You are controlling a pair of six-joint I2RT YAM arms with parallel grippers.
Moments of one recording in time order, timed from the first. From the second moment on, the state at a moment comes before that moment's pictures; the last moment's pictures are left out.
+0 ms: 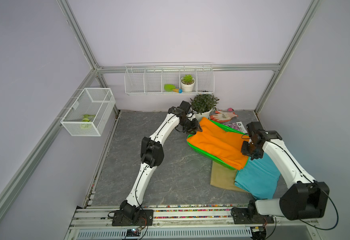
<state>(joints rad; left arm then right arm) -0.57 2.52 2.56 -1.15 0.64 -0.53 0.06 1.37 1.19 -1.16 0.16 0.43</state>
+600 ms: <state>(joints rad) -0.46 2.34 2.35 -0.96 0.56 -0.44 -0.01 1.32 1.06 -1.01 0.14 0.47</state>
